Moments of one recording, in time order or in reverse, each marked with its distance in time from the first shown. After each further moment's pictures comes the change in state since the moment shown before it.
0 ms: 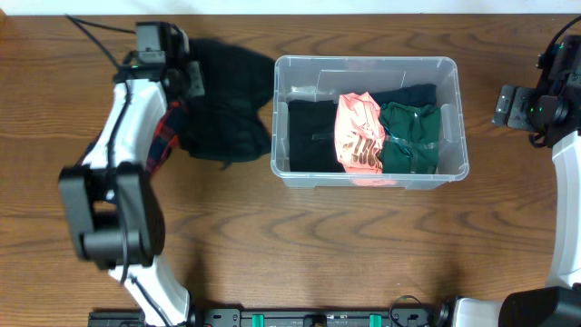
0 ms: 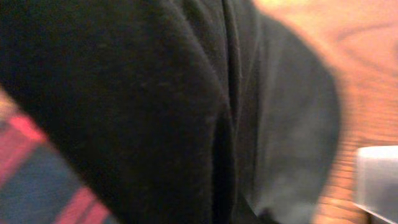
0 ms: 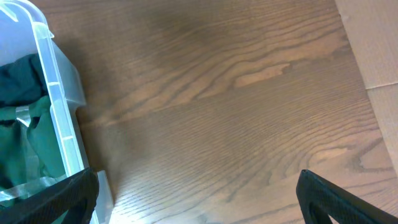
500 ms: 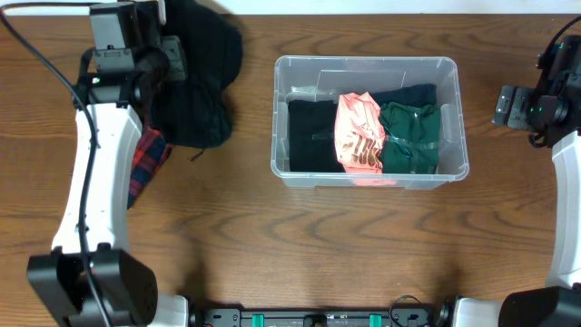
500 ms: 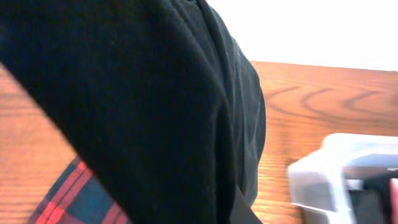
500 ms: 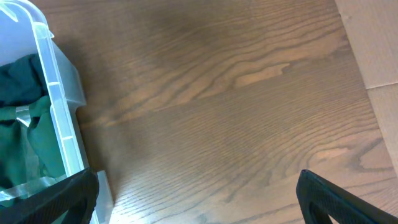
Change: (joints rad) left arm 0.009 -0.285 0.000 -0.013 0.070 0.051; right arm 0.000 0.000 0.000 0.000 0.000 0.000
